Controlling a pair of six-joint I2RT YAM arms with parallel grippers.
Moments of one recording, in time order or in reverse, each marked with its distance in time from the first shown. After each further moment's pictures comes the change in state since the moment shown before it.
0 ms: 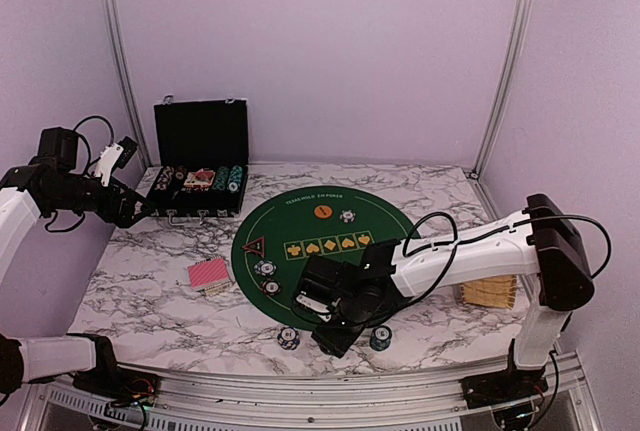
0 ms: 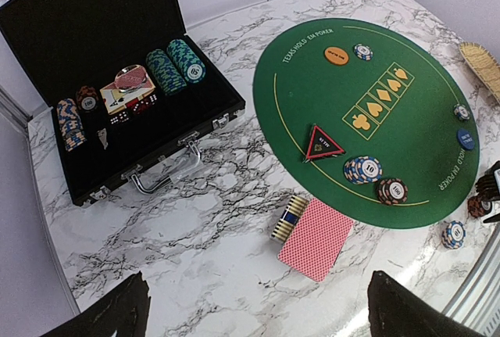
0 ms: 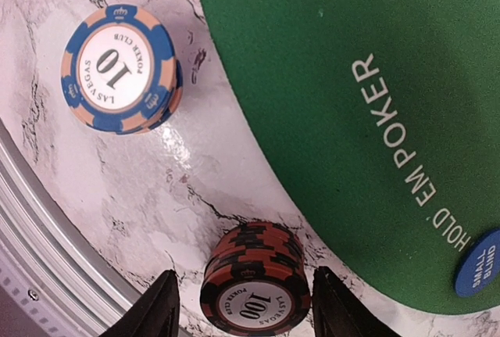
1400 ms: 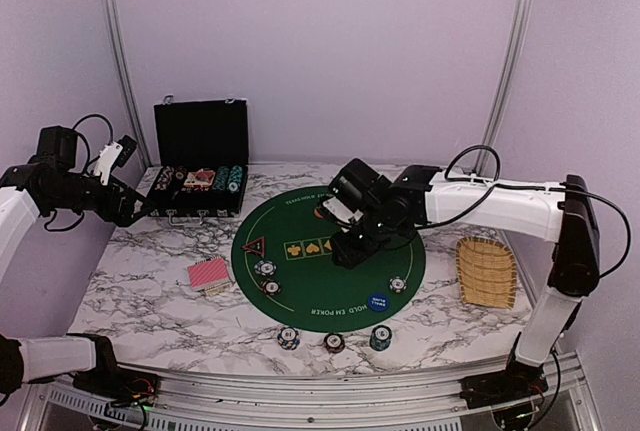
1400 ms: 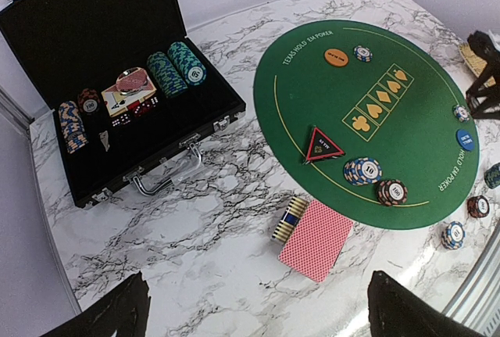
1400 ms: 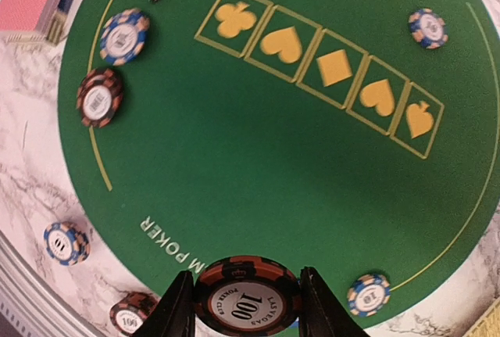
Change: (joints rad) left arm 0.000 -0.001 0.011 -0.005 0.000 0.001; right arm -0.277 -0.080 0.196 -0.058 0.071 -0.064
